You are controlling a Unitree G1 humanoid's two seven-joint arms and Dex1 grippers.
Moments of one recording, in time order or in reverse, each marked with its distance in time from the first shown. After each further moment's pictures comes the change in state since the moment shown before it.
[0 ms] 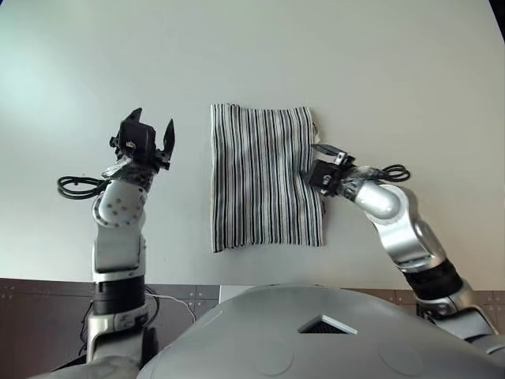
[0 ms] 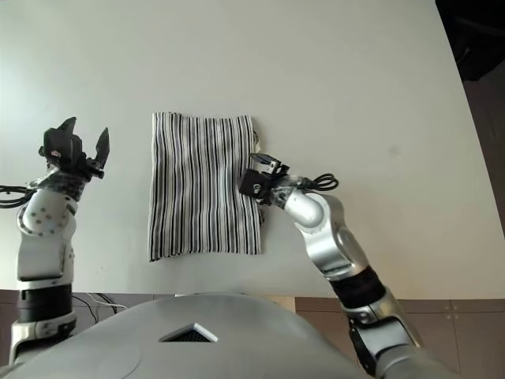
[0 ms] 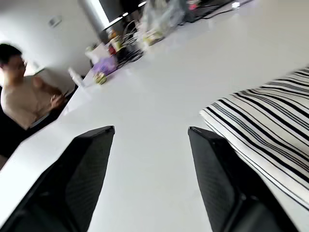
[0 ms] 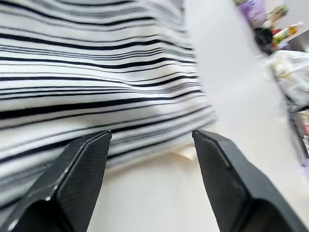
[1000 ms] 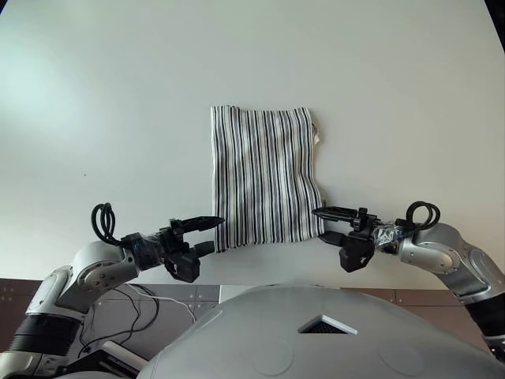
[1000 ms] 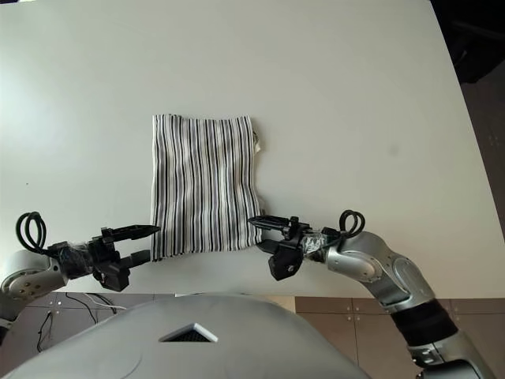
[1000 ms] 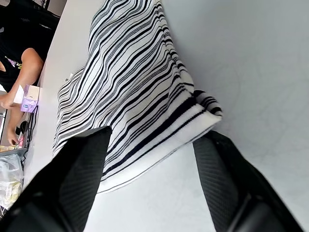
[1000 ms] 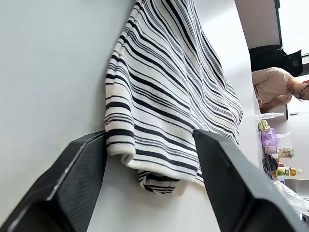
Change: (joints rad) left arm 0.195 0.403 -0.222 0.296 0.376 -1.025 -0.195; right arm 0.175 -0.258 0.053 0.194 -0.114 -0.851 0.002
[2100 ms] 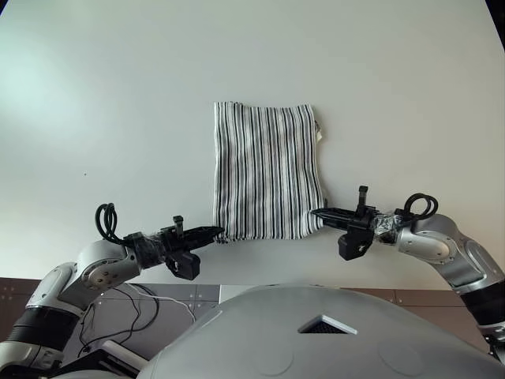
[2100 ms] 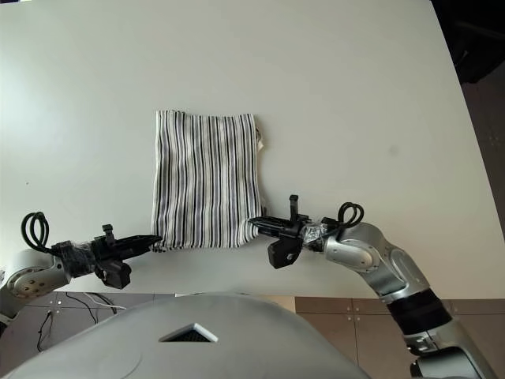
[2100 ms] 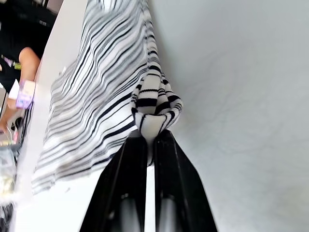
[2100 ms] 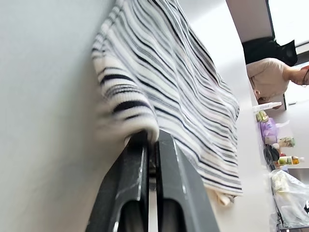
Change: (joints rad) left arm -0.037 0.055 -0.085 0.059 -0.032 0.041 0.081; right arm -0.026 -0.003 0.003 0.048 0.081 0.024 0.000
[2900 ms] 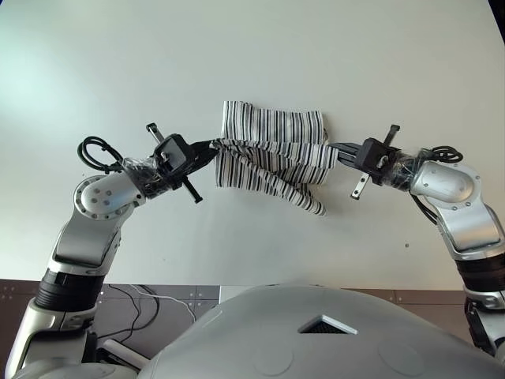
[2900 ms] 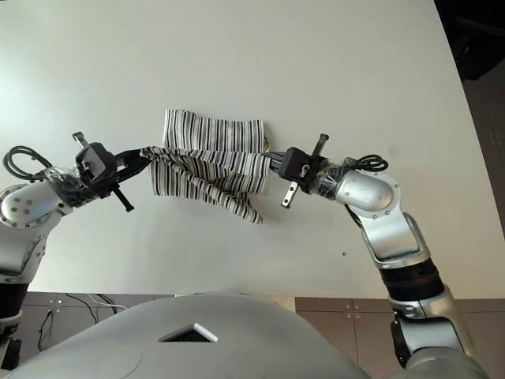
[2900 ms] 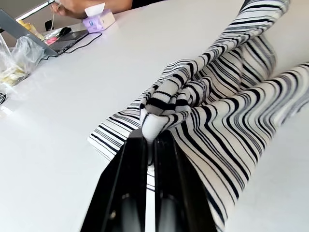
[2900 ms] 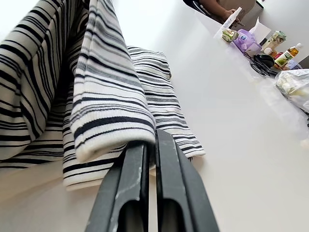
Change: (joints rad) left arm -0.324 -0.186 0.062 -0.298 -0.697 0.984 -0.205; right arm -0.253 0.142 -0.089 -0.056 0.482 0.698 0.150
